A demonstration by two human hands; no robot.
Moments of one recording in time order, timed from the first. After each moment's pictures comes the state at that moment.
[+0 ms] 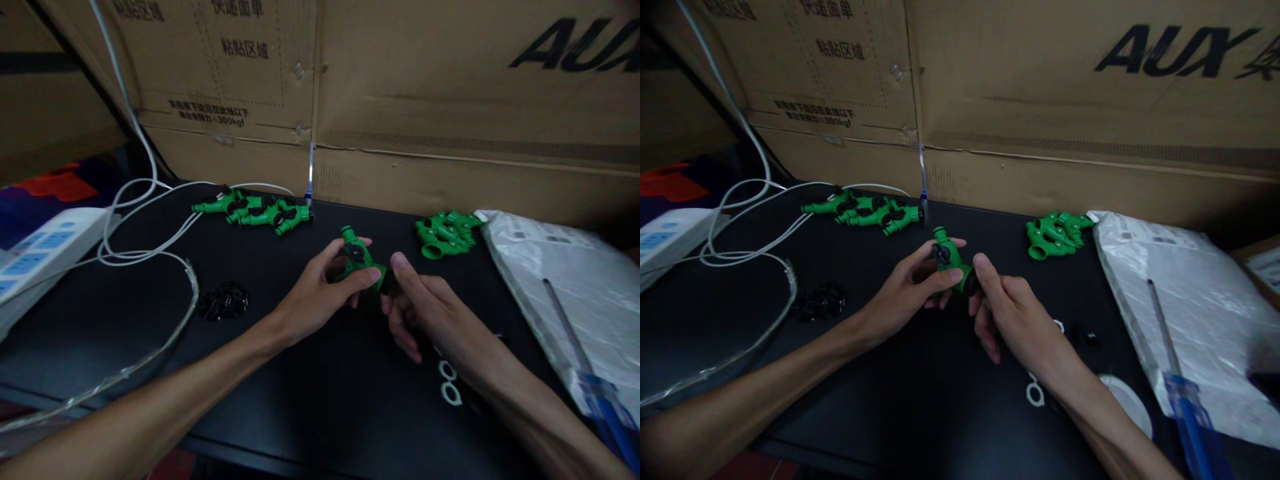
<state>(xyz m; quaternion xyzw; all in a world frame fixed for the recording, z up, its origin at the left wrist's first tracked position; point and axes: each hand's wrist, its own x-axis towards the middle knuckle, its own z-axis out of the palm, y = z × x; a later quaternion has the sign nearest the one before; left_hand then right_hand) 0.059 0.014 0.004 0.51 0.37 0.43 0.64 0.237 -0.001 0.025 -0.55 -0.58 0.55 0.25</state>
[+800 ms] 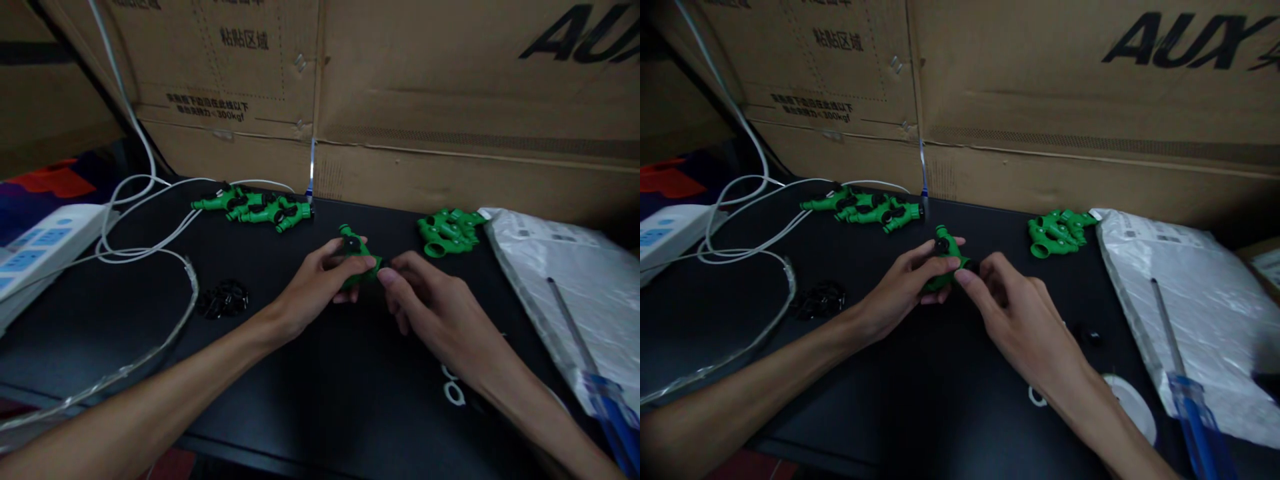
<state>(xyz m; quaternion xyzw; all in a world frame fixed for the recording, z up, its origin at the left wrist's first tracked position) 0.059 0.019 0.005 0.44 0.40 0.42 0.68 0.245 -0.002 0.021 -0.54 -0.74 0.30 0.28</state>
